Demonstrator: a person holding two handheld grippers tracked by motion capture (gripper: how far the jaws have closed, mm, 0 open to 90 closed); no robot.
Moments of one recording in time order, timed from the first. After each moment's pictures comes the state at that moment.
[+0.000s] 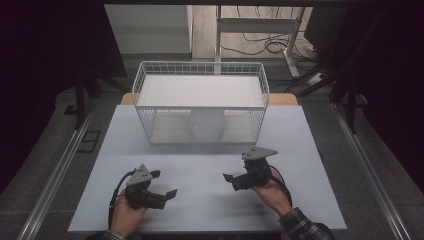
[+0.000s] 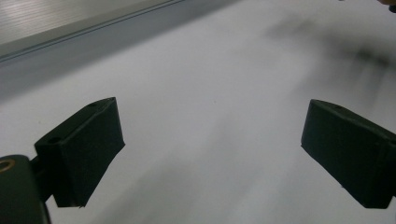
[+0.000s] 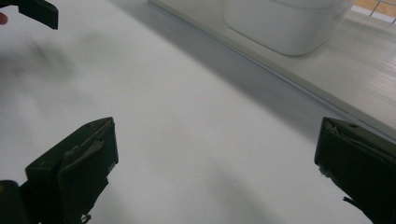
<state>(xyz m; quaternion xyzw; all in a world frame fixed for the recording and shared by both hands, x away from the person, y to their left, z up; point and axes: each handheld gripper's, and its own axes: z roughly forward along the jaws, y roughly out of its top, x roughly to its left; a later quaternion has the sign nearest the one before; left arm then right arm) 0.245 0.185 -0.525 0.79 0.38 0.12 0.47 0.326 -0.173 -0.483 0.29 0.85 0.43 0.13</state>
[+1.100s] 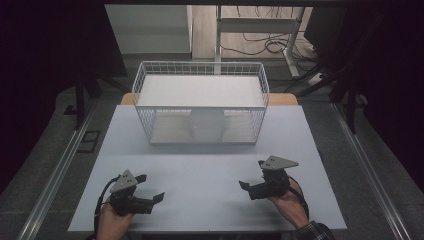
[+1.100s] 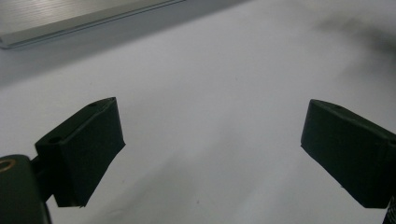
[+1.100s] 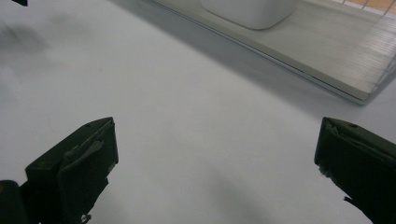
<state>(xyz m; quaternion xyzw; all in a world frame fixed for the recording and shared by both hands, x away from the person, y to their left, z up) 0.224 0.216 -0.525 0.77 0.41 0.14 0.46 0.299 -0.219 -0.483 0.31 0.83 0.43 0.15</state>
